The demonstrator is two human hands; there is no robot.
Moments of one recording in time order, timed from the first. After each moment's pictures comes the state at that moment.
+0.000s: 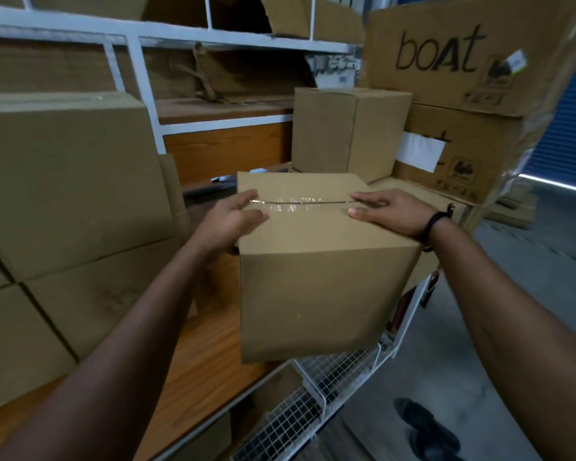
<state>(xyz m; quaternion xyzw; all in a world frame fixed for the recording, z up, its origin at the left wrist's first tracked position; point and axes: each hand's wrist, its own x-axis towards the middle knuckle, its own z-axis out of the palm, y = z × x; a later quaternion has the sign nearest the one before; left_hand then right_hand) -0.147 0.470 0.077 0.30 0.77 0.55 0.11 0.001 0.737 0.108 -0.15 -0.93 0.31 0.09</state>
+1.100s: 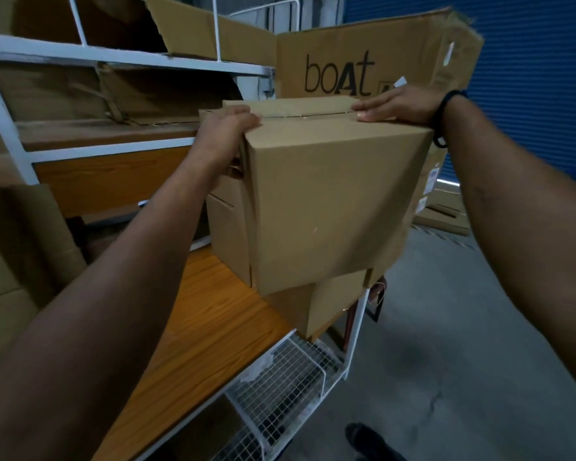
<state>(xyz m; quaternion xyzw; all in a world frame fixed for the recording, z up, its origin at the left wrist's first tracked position) -0.107 0.715 0.204 0.32 0.70 0.64 0.05 0.043 0.969 0.276 -0.19 -0.94 0.24 0.14</state>
